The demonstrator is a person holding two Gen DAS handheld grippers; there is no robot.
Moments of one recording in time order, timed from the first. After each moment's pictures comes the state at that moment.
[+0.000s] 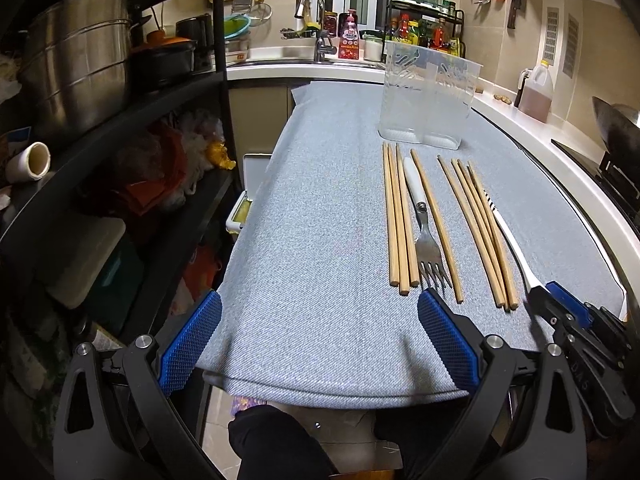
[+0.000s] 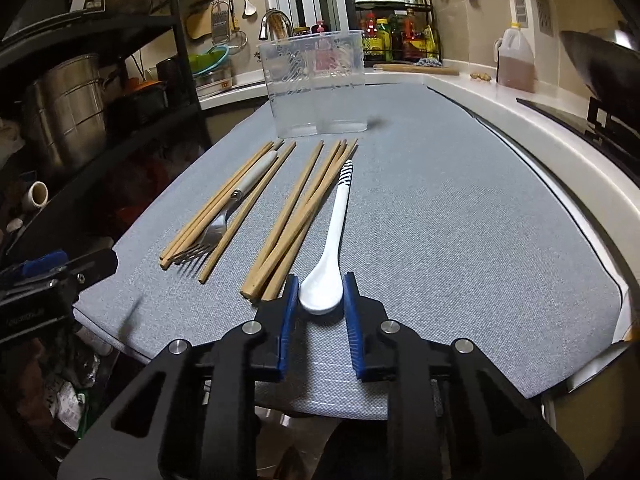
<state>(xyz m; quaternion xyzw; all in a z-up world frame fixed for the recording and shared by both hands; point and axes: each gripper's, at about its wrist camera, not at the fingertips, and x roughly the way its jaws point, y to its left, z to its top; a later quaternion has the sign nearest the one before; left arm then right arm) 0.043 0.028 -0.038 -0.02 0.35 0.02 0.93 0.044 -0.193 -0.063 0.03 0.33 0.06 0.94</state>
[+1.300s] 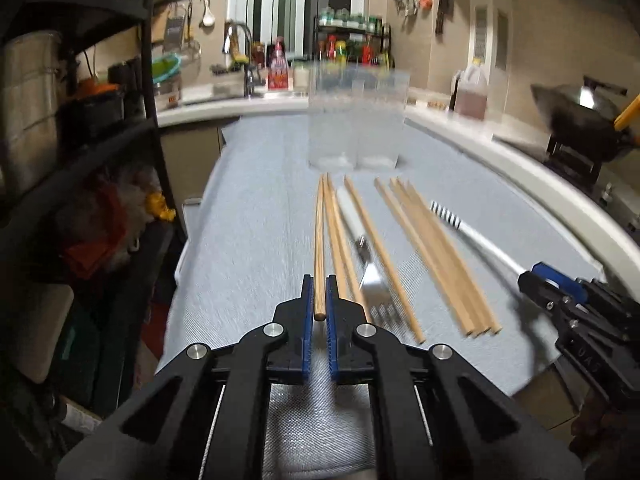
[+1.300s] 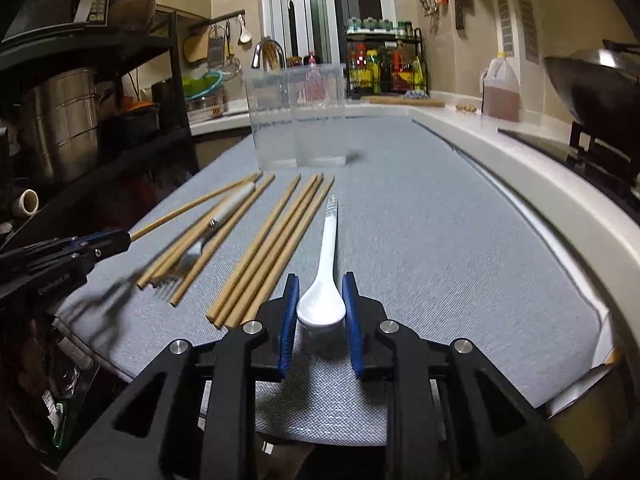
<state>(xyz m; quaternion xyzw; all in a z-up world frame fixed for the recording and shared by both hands) 0.059 0.008 -0.029 0.01 0.28 -0.10 0.95 0.039 -0.209 -0.051 0.02 0.26 0.05 0.96</state>
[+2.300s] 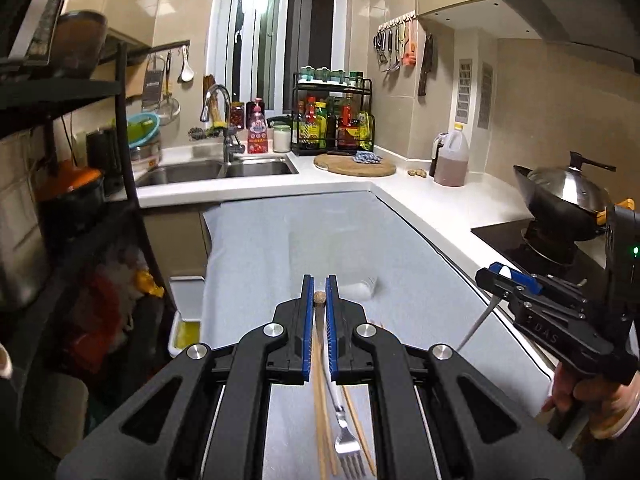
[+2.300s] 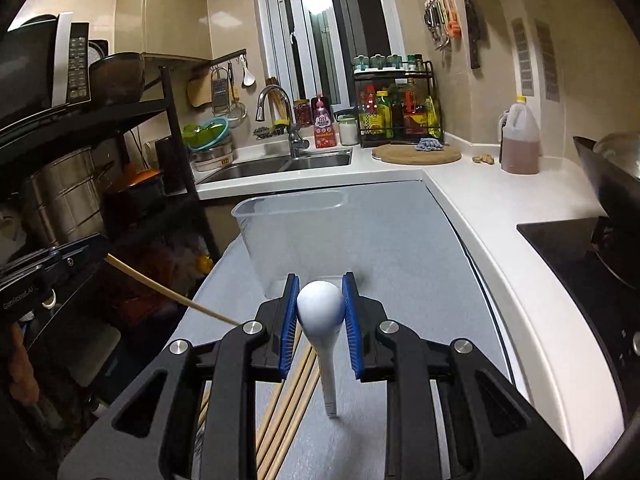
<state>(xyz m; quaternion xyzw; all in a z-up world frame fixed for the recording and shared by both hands) 0.128 -0.004 0.120 0.01 0.23 -0.14 0.96 0.144 -0.237 0.092 0.05 0.24 0.08 0.97</state>
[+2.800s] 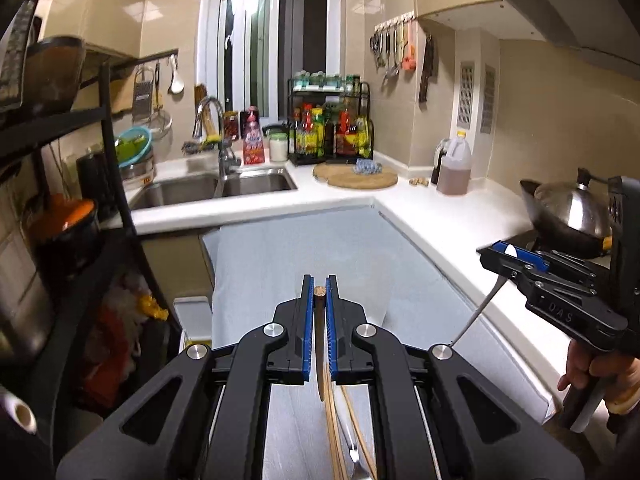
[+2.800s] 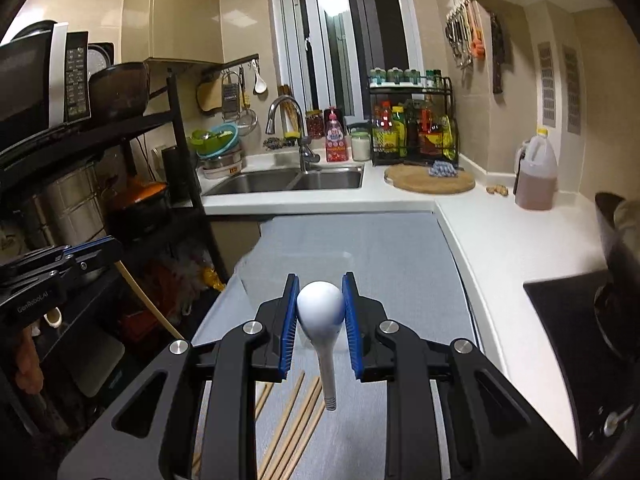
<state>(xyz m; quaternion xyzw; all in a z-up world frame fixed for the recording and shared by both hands) 0.176 -0.005 0.183 0.03 0.23 -0.15 0.96 0.196 -0.239 0.166 0.03 0.23 0.10 0.97</state>
